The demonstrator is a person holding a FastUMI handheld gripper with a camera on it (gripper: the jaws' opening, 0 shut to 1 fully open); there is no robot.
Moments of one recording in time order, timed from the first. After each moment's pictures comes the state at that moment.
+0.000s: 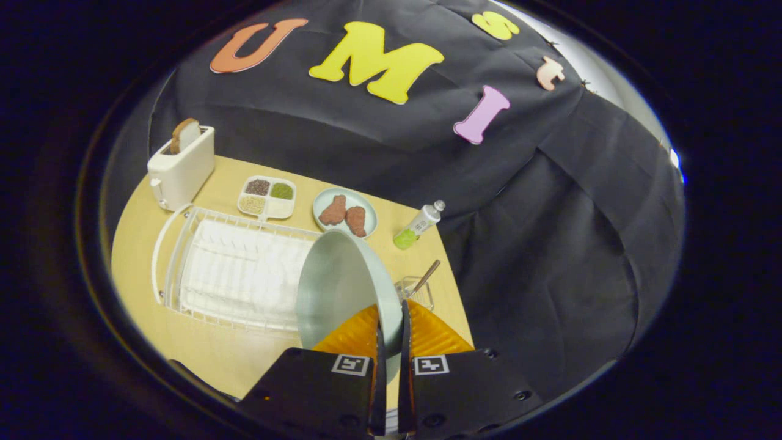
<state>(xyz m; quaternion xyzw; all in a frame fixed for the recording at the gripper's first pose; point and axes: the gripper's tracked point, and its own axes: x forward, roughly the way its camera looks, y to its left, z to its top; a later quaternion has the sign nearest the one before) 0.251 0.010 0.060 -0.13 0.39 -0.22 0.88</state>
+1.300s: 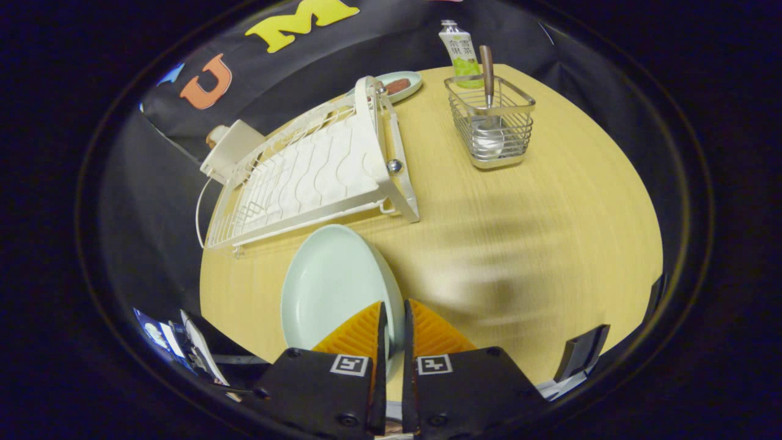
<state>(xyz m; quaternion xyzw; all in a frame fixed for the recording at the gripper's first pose) 0.199 -0.067 -0.197 0.17 0.53 0.05 0.83</state>
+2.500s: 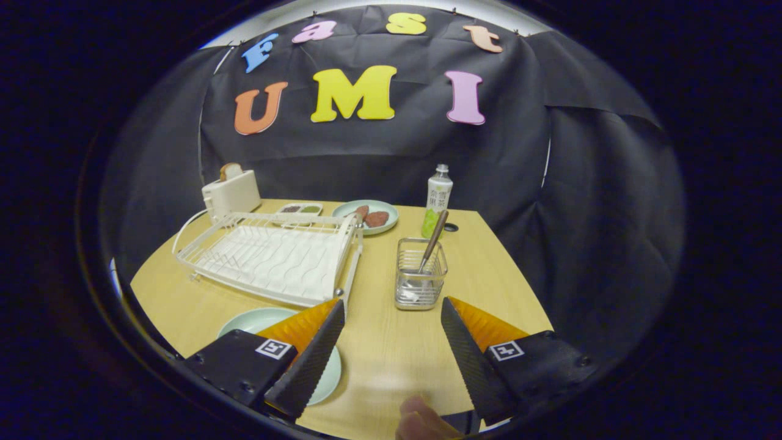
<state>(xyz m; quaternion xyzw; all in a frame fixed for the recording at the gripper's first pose) 0.238 -0.170 -0.087 -0.01 0.21 -0.03 0.98</state>
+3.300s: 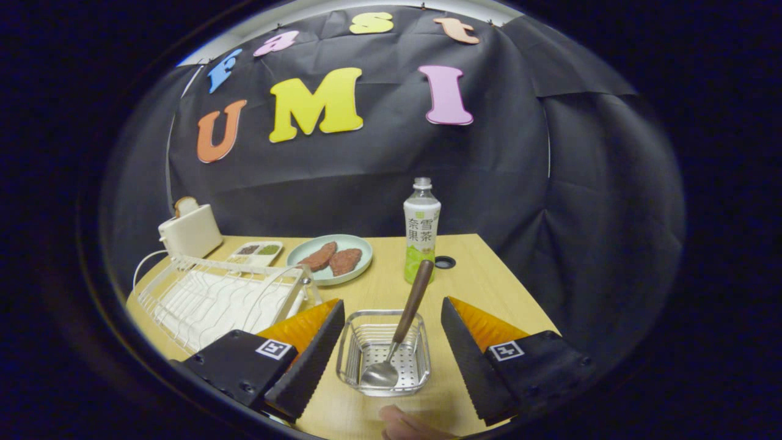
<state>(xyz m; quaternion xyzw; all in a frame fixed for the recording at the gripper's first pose) 0.410 -0.228 -0.089 0.04 0.18 -0.07 0.98</state>
